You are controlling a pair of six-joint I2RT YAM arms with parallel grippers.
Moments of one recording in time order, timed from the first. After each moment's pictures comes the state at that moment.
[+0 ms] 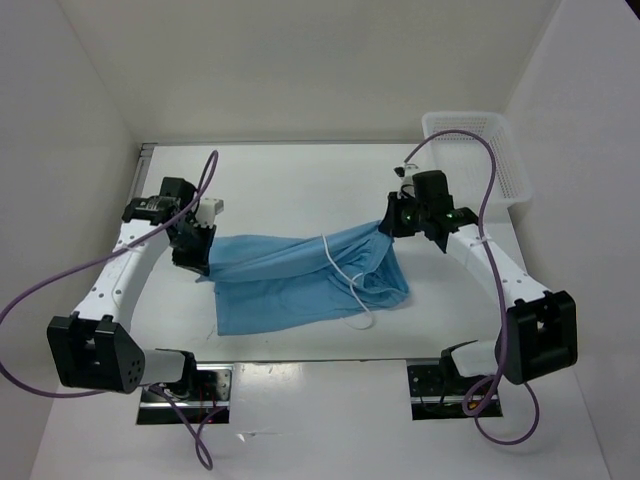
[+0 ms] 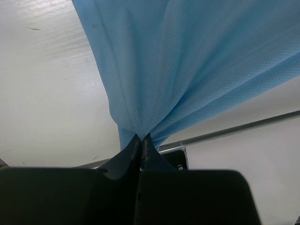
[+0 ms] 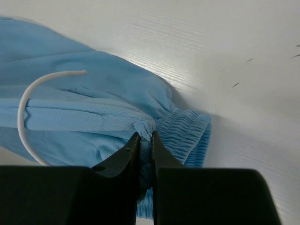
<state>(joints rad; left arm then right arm) -0.06 1.31 1.20 -1.18 0.15 0.07 0.27 1.34 1.02 -0.41 -0.24 0.20</state>
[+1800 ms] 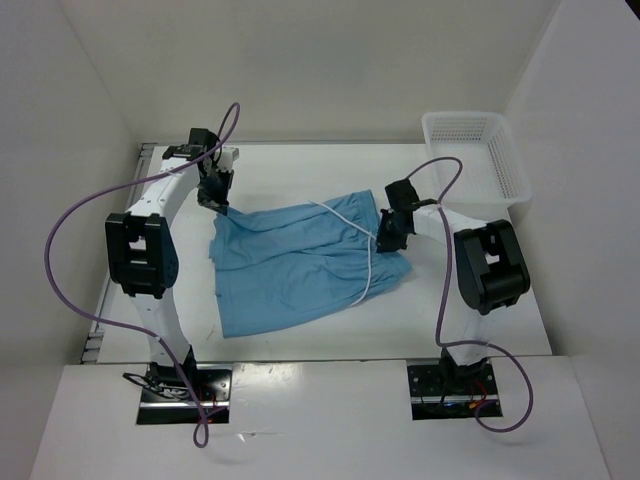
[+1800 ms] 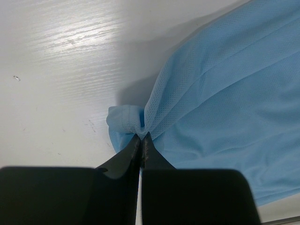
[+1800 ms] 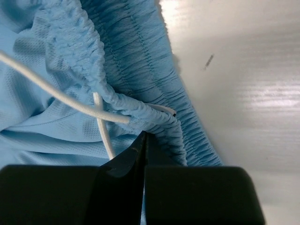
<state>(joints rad) -0.05 1.96 1.71 -0.92 0.11 0.07 0.28 1.80 1.09 -0.44 -0.07 0.52</state>
